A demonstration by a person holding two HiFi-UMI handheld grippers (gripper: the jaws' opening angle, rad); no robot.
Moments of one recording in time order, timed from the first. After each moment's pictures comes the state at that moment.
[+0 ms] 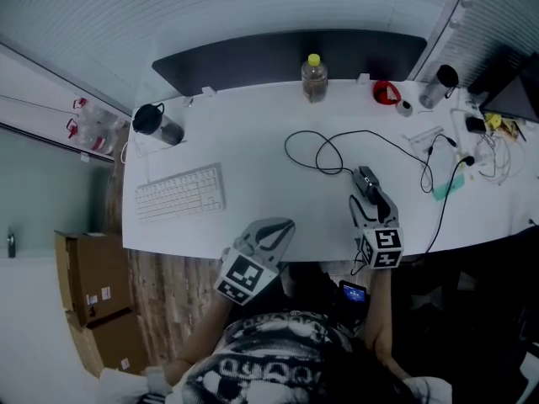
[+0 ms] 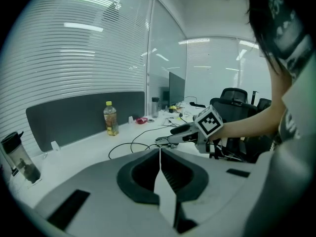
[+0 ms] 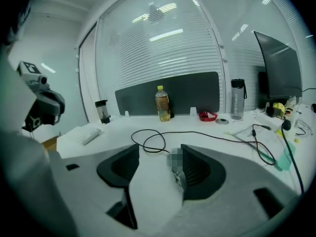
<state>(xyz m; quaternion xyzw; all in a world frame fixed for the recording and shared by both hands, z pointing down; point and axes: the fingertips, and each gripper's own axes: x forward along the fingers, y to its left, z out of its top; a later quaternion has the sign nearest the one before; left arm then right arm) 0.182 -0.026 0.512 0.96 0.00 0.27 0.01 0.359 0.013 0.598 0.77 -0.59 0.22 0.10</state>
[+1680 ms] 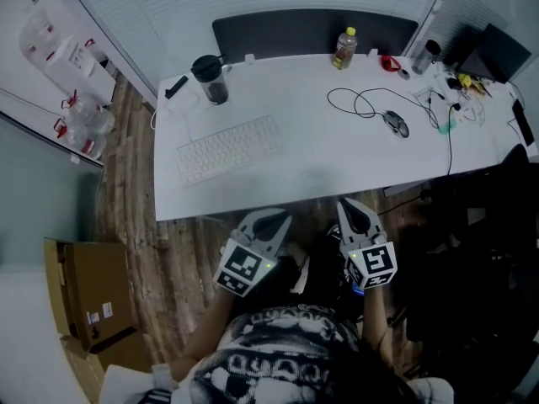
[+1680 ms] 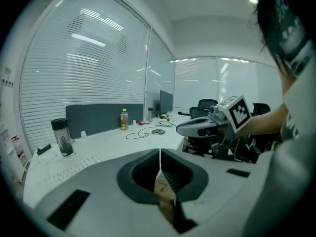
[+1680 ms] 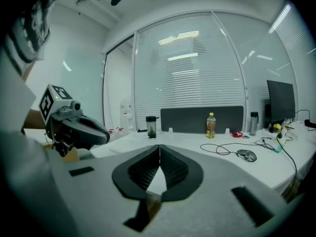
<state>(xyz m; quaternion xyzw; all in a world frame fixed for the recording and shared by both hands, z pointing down) -0.139 -0.032 0.481 0.98 0.04 0.19 0.01 -0.044 0.022 0.474 0.78 -0.61 0.11 0.07</state>
